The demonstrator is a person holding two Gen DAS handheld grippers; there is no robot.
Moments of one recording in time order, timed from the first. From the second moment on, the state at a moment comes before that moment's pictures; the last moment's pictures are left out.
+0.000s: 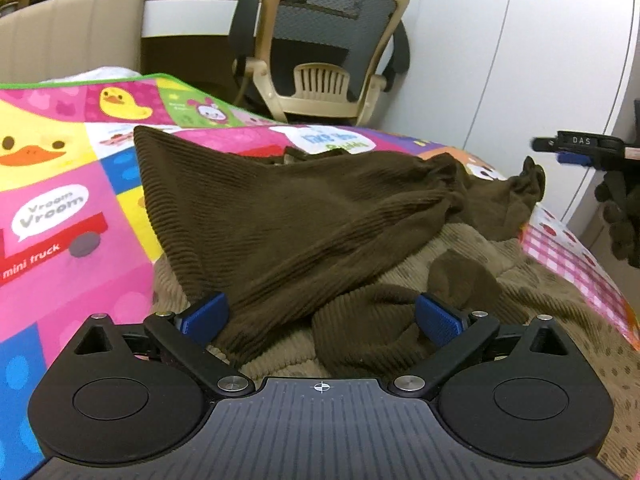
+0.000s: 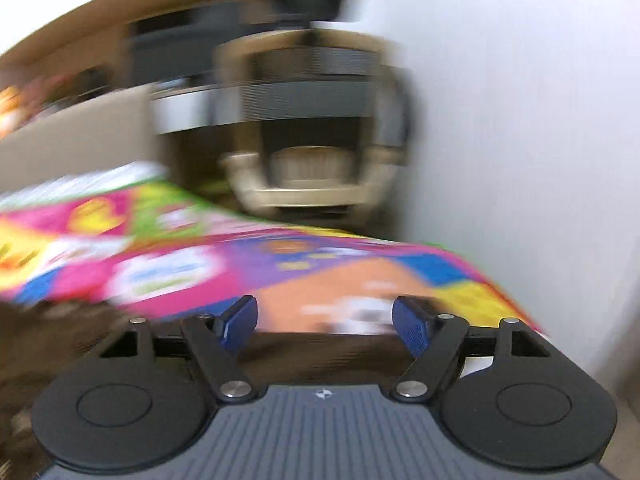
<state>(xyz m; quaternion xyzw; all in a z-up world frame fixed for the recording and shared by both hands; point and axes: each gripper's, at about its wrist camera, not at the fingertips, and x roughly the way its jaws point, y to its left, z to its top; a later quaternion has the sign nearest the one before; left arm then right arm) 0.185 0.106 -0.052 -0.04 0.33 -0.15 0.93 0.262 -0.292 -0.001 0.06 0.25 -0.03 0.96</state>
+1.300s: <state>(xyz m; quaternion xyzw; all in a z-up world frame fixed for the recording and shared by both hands) 0.182 0.145 0.000 -0.18 0.32 -0.14 0.92 0.197 -0.139 0.053 0.00 0.18 0.32 0.93</state>
